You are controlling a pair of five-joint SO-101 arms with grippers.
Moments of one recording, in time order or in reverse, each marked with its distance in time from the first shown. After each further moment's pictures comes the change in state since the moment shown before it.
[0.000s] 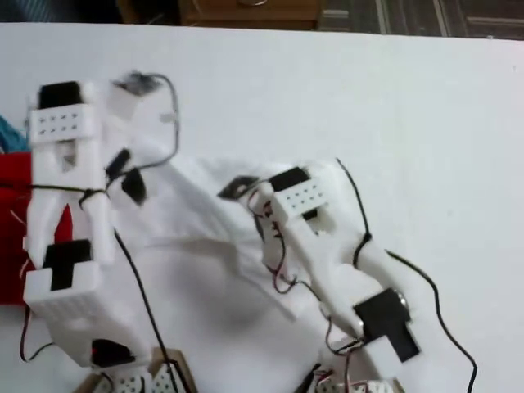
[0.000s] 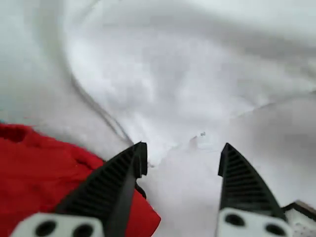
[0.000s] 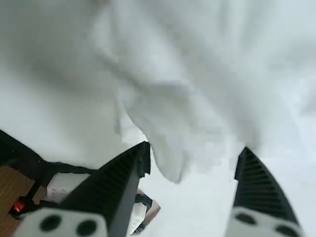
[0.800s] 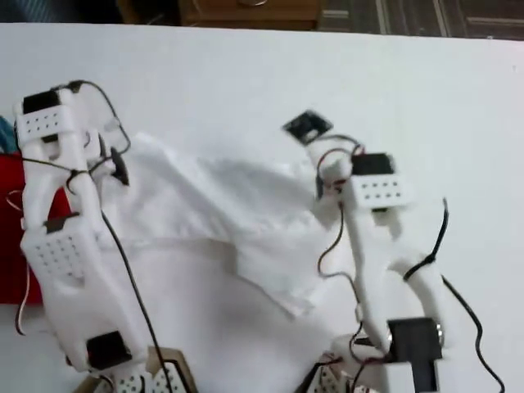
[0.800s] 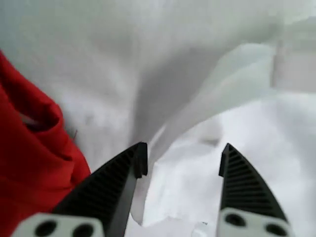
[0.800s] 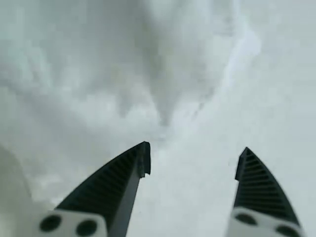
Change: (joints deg) left arm -6.7 27.6 -18.9 -4.2 37.6; right arm 21.9 -7.1 -4.0 -16.4 5.0
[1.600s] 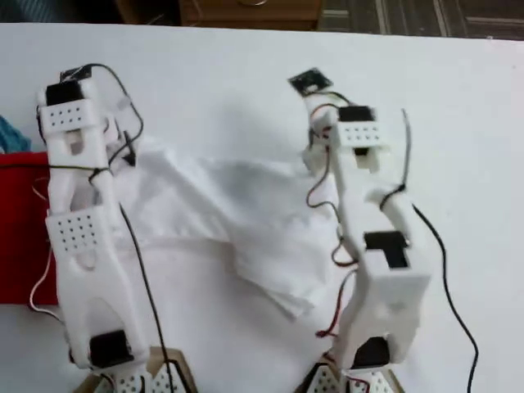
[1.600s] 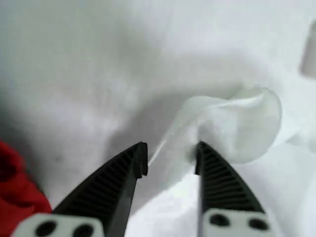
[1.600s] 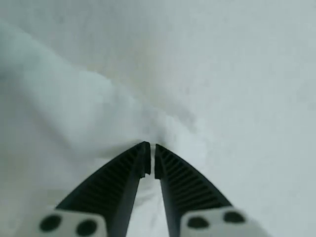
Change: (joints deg) left arm 4.2 16.8 -25.1 4.1 8.4; right arm -1.4 38.1 -35.0 -3.2 -6.6
